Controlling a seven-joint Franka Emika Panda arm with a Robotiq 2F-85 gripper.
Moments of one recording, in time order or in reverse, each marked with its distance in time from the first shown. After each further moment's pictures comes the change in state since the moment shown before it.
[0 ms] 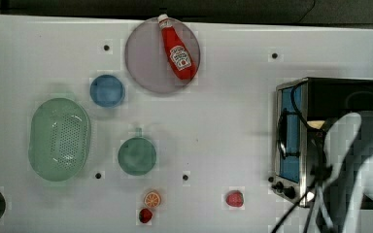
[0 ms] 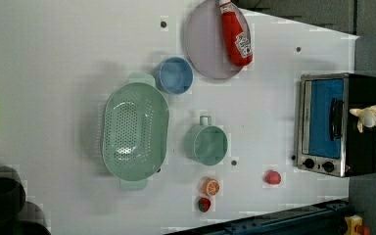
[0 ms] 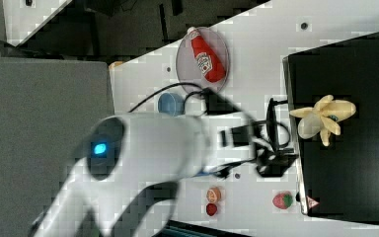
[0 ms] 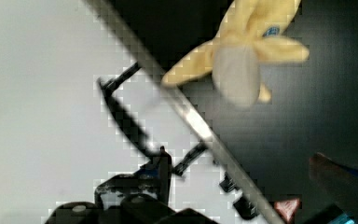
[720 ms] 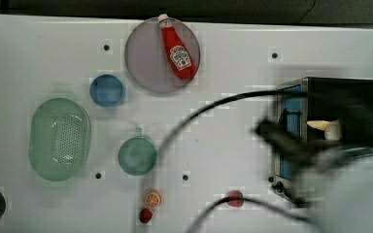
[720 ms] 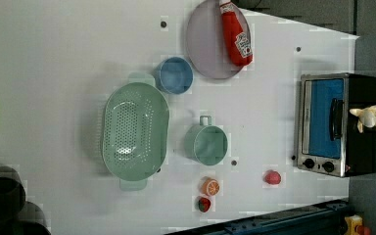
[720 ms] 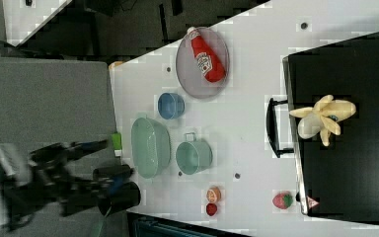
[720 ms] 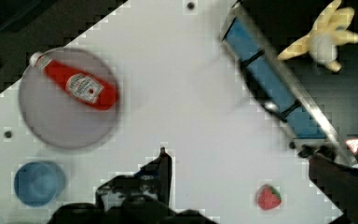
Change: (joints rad) arm 0.025 -0.489 0.405 0.000 -0.106 -0.198 0.410
